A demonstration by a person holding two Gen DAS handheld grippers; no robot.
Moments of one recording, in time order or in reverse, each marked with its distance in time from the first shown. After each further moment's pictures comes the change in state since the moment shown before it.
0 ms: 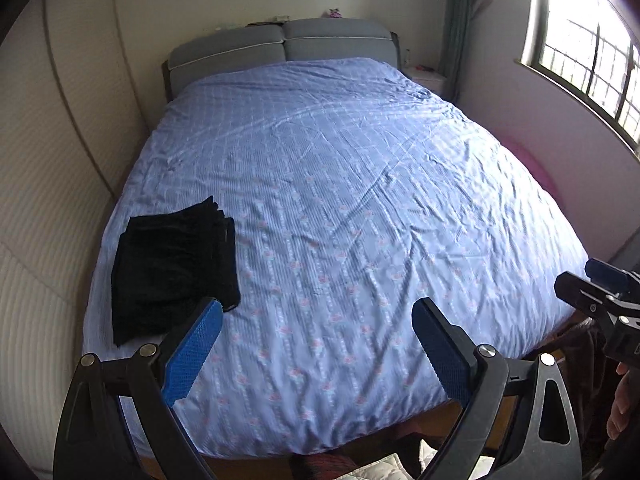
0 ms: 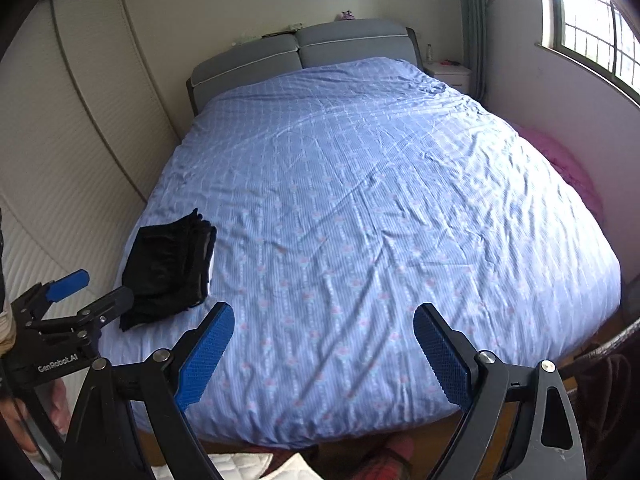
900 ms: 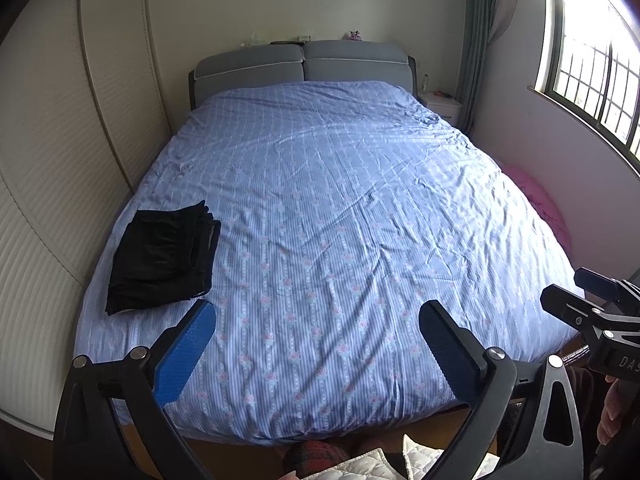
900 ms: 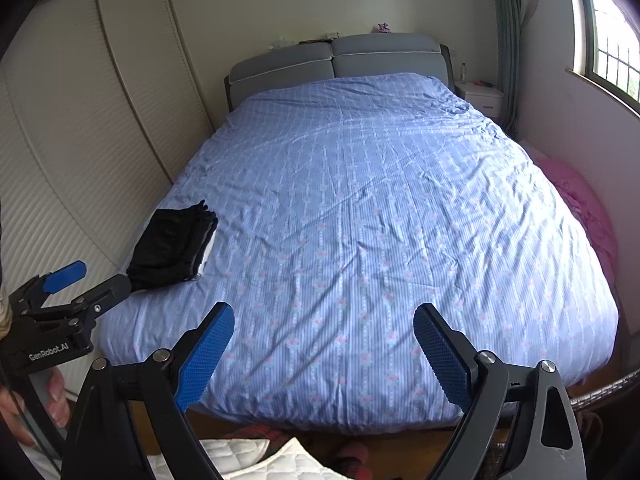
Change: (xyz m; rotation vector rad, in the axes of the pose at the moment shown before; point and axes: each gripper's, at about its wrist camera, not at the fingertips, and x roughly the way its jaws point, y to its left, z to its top) left arm -0.049 -0.110 -0.016 -0.085 -0.074 0.072; right arm -0.046 -0.106 -0.001 -0.118 -0.027 0.104
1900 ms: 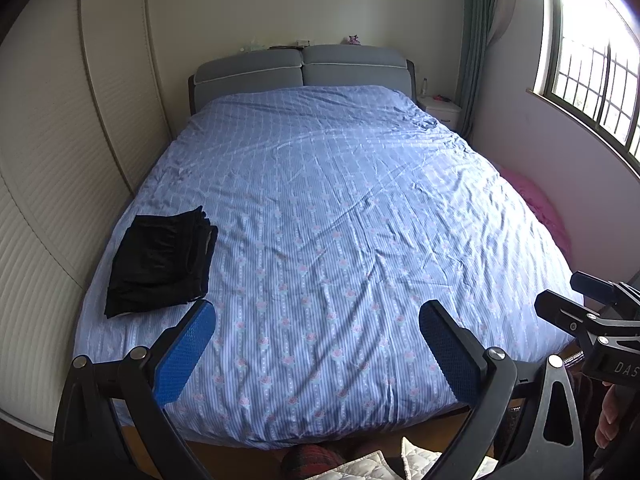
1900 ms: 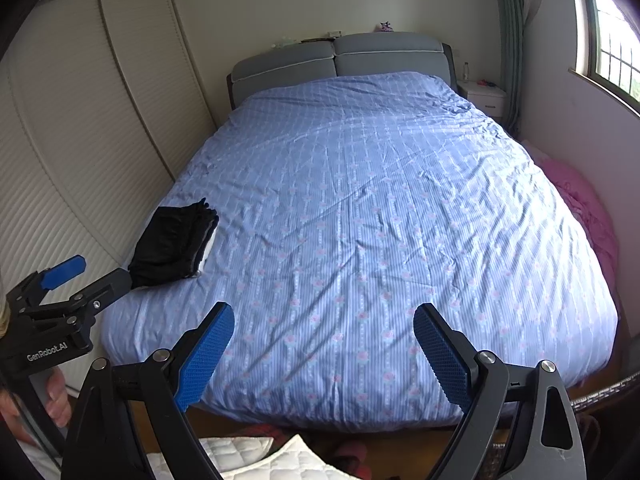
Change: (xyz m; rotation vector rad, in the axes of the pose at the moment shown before) left arm -0.005 -0.006 0.004 0.002 -0.014 -0.001; right arm -0.006 -0.001 0.002 -0.009 0.009 0.008
